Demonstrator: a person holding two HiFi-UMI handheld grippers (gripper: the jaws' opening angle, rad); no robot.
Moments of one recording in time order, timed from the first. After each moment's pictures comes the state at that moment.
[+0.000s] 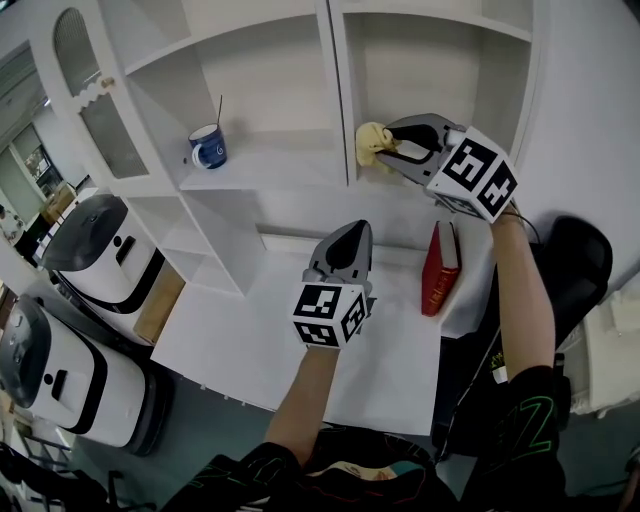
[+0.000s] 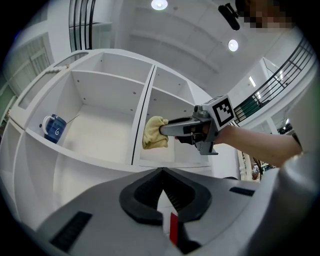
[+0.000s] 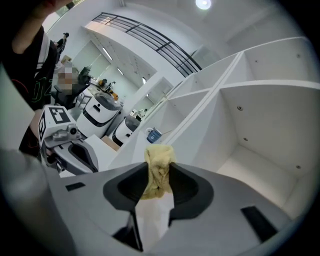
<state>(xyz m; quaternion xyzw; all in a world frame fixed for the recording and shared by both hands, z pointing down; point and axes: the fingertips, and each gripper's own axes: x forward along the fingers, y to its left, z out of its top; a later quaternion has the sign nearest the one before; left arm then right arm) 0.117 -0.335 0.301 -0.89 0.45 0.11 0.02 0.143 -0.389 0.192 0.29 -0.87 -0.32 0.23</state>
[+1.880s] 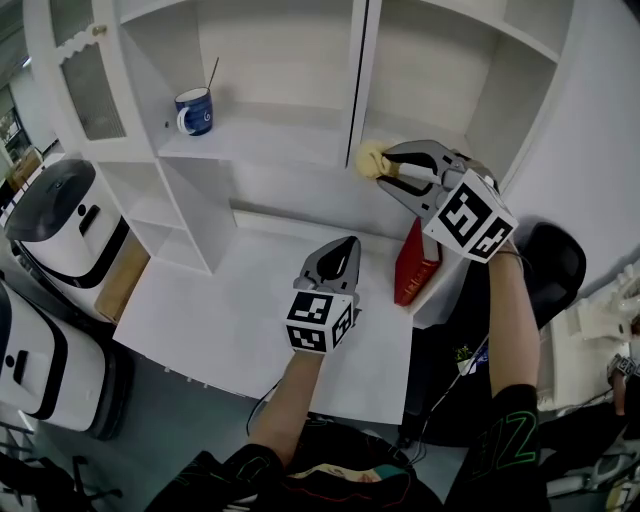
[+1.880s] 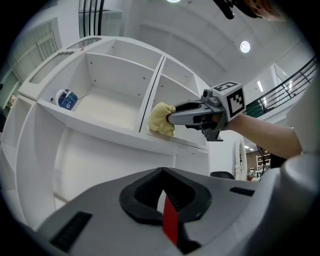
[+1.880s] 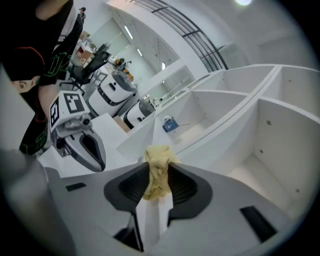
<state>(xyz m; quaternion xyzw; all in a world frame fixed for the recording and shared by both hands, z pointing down) 0.111 -0.331 0.371 -0.89 0.44 0.09 -0.04 0.129 -0.362 0.249 0.26 -0.82 -0.39 0.34</state>
